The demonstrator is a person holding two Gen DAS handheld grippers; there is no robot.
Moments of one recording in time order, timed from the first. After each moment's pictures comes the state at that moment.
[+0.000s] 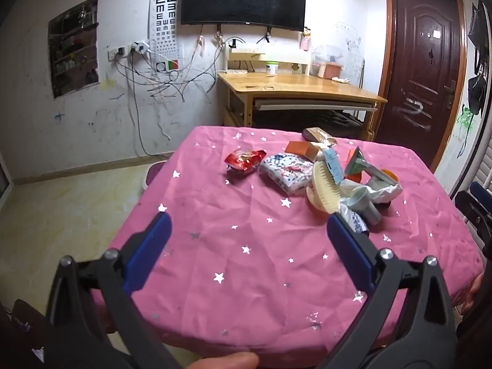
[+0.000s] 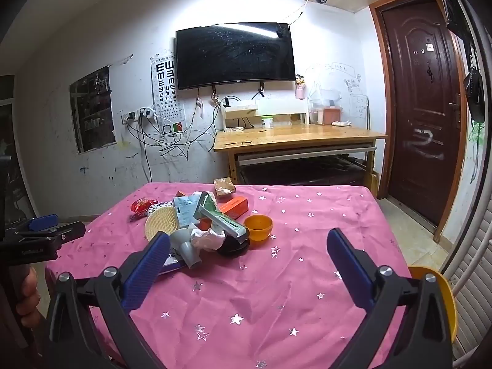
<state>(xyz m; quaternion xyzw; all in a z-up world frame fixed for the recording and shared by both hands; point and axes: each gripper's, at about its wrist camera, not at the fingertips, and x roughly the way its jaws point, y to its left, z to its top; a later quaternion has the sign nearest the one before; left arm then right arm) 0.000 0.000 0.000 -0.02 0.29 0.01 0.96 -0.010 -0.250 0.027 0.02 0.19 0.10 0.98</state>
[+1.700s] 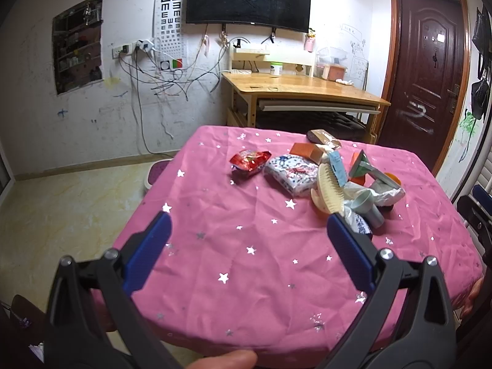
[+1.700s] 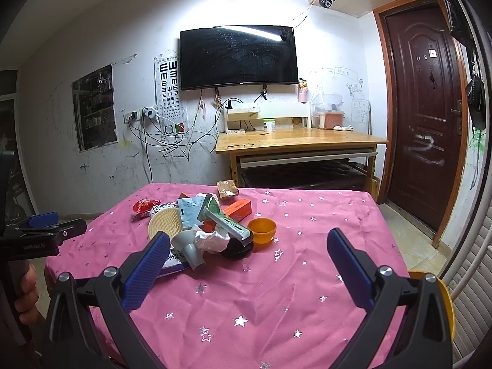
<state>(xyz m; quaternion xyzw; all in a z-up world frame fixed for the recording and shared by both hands) -0.001 0.012 0.003 -0.02 0.29 0.02 0.96 -0.014 -0.244 0.031 0.02 0.19 0.10 0.98</state>
